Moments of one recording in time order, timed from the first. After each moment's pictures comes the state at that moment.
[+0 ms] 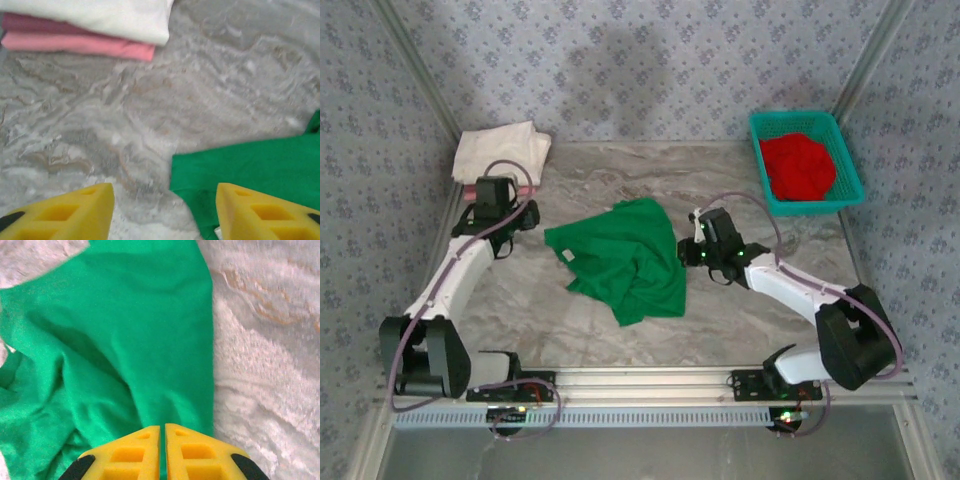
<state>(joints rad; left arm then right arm) -0.10 1.29 0.98 -0.48 -0.07 -0.24 0.53 1.37 0.75 -0.17 -0.13 0.44</state>
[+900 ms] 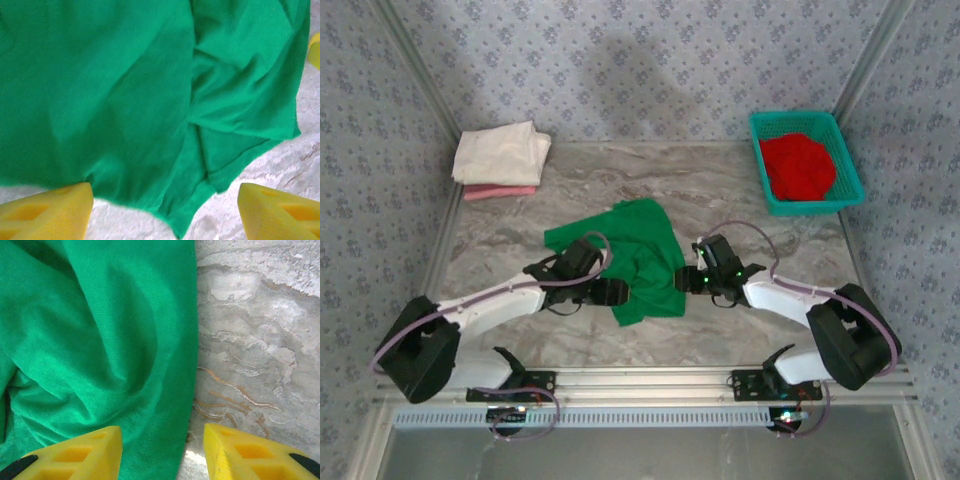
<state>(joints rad) -0.74 1.31 0.66 -0.34 0.23 -0.62 0.57 1.37 0.56 -0.12 -0.17 0.54</state>
